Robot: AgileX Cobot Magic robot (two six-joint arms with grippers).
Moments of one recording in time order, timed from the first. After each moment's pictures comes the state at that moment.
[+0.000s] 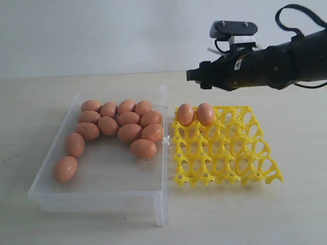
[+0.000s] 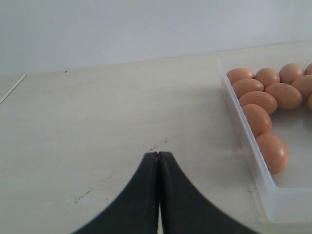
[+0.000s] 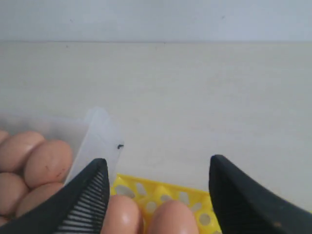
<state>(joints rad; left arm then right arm) -0.01 0.01 0.00 0.11 0.33 -0.03 0.36 1.85 -1.12 -0.06 -0.03 0.25</state>
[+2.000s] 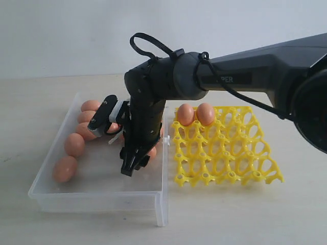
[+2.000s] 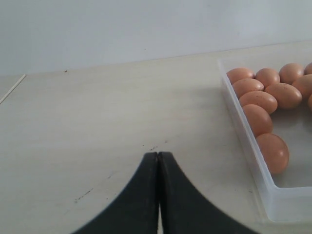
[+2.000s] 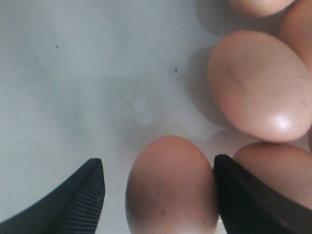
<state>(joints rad) -0.01 0.01 0.00 0.11 0.33 -0.03 0.75 2.26 -1.68 -0.04 0.81 -0.46</state>
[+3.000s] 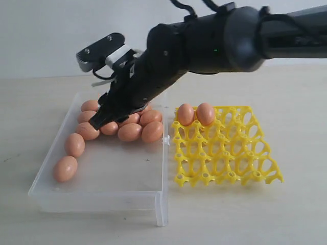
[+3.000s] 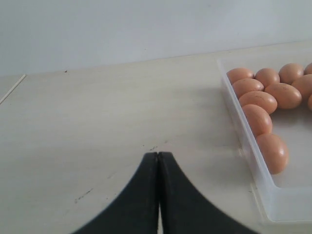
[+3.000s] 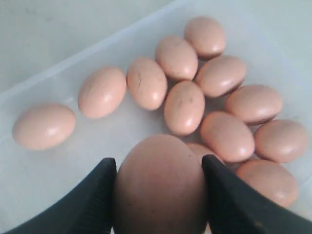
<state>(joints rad) -0.01 0.01 0.00 0.11 0.33 -0.03 0.75 1.97 -1.46 0.16 0.44 -0.31</state>
